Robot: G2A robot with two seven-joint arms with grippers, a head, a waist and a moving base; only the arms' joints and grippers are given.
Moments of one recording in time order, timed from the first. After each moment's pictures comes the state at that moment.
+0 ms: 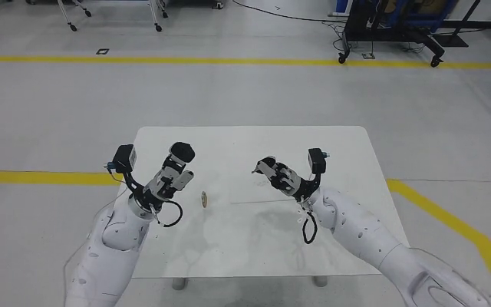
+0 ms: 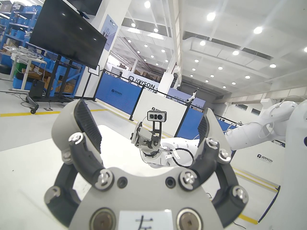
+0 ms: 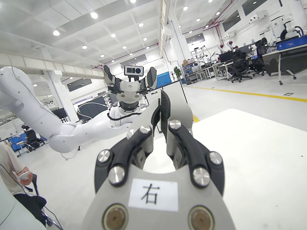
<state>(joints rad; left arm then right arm) 1.40 -1.14 -1.38 -1.59 0.25 -1.01 -0.15 -0.95 -1.12 0.60 -1.09 -0.67 -1.01 -0.69</state>
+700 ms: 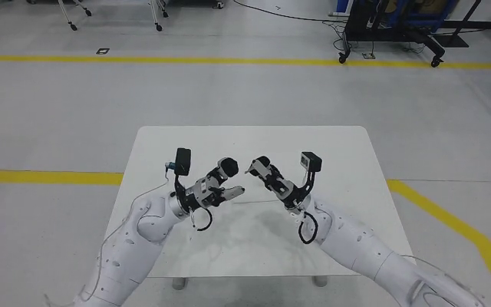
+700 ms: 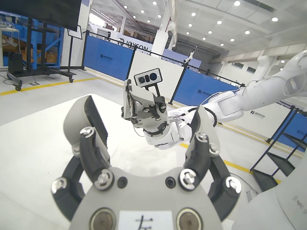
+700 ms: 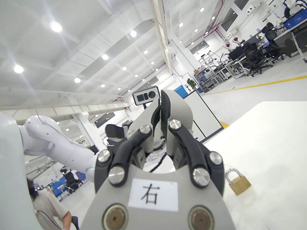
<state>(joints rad) 1.22 -1.14 -1.08 -1.44 0.46 -1.01 -0.12 -0.99 -1.13 0.53 -1.21 -0.14 -1.01 -0.45</state>
